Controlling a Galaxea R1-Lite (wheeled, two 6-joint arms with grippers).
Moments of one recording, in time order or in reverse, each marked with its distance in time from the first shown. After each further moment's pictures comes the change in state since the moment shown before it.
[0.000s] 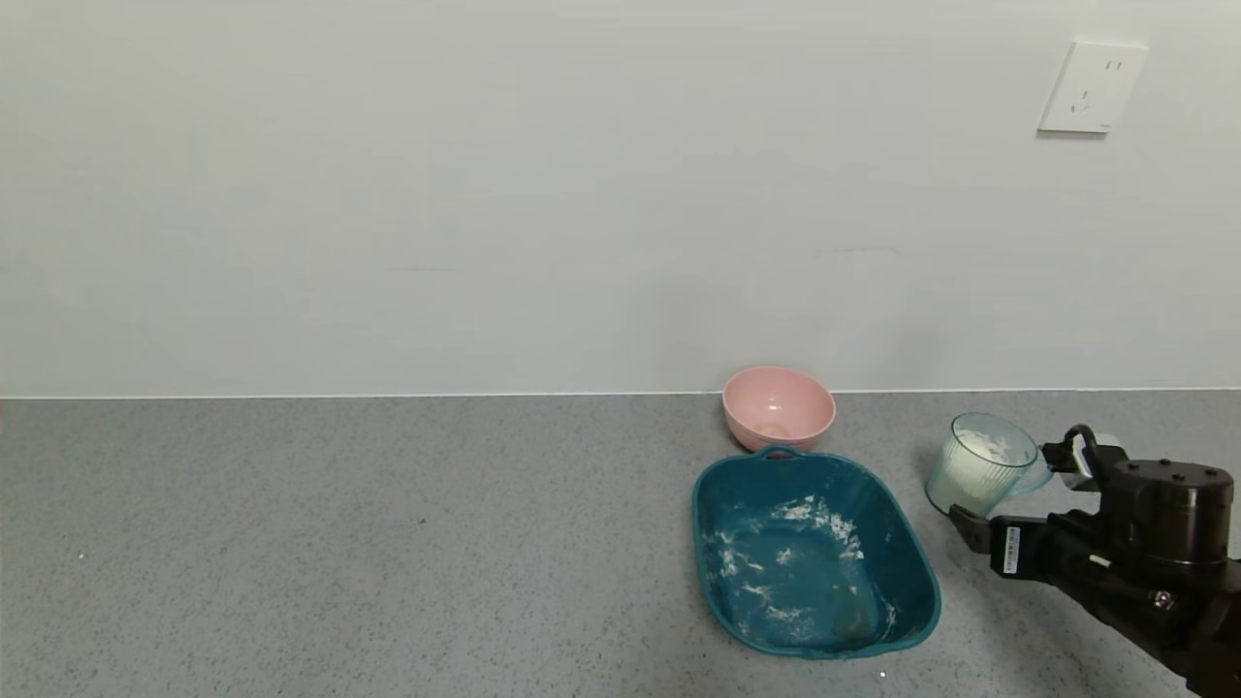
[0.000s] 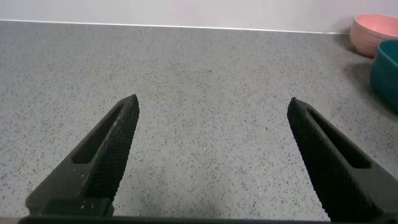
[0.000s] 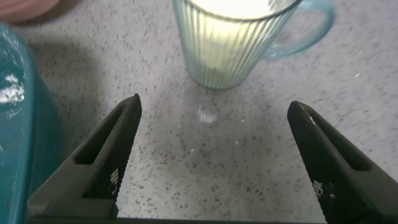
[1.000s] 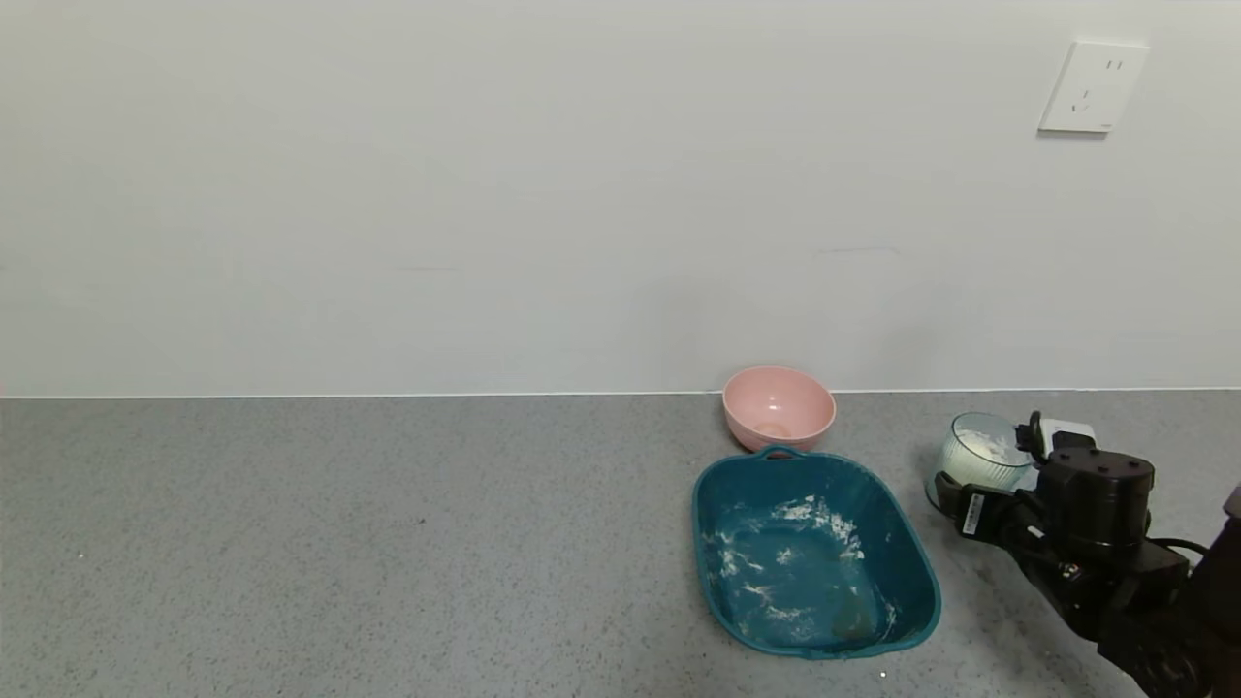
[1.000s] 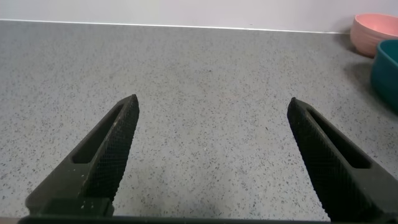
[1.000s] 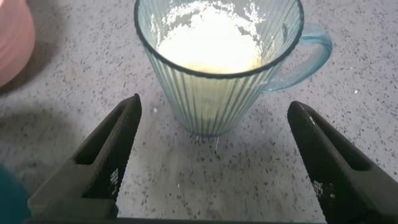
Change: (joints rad) left arm 0.000 0.000 0.000 0.000 0.000 0.000; right arm 0.046 0.193 -0.105 -0.182 -0.204 0.094
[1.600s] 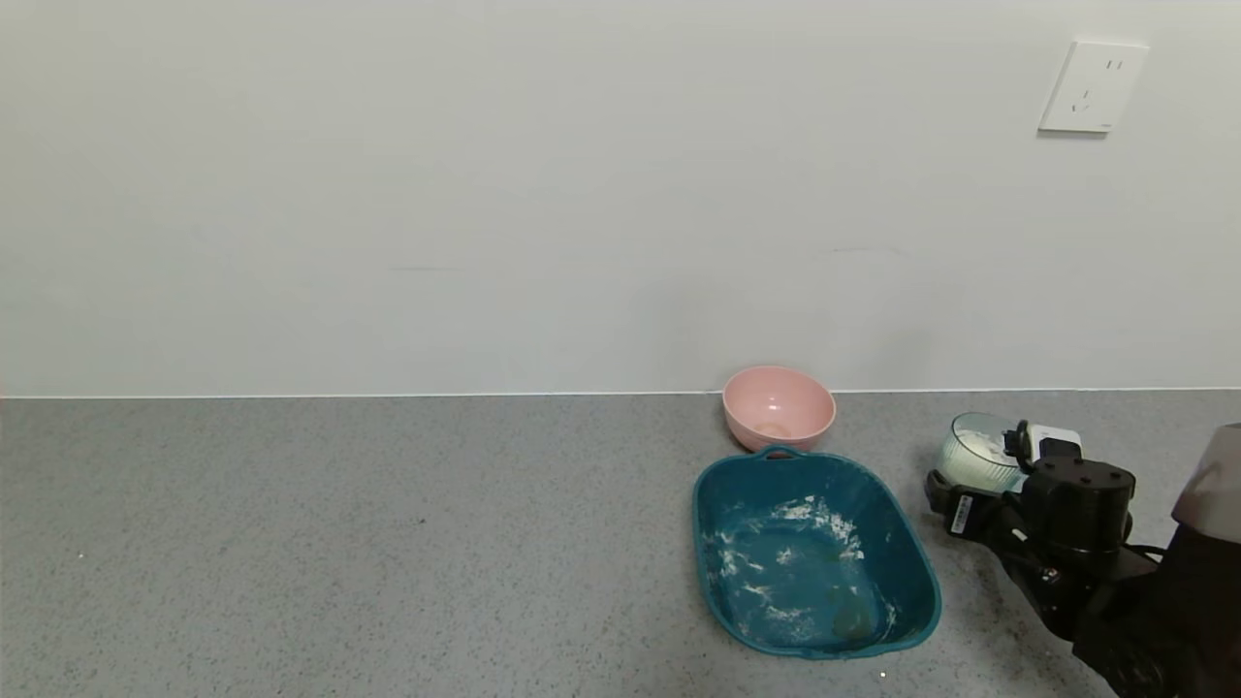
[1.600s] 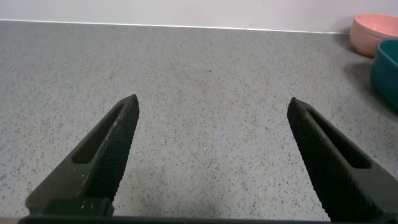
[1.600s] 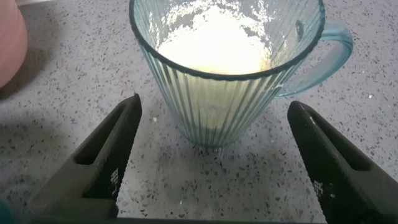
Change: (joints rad) left arm 0.000 0.000 0.000 0.000 0.000 0.000; right arm 0.000 0.094 -0.007 -0.130 -0.012 -0.008
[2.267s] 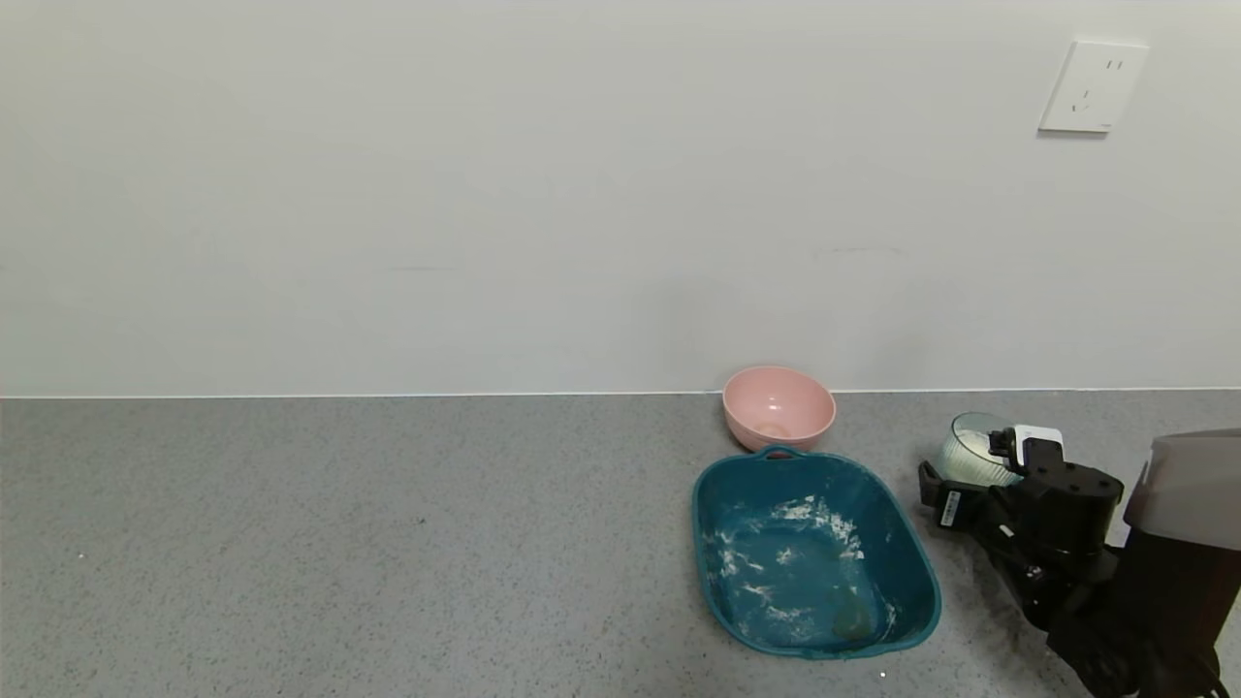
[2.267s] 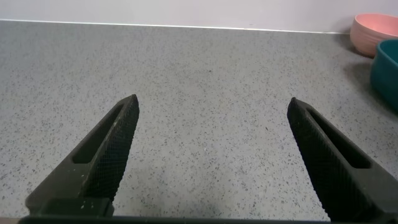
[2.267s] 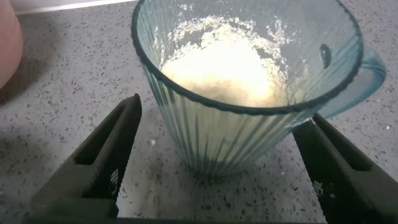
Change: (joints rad) left arm 0.000 0.000 0.000 0.000 0.000 0.000; right arm -0.026 0.119 -0.043 -0.169 0.039 -0.086
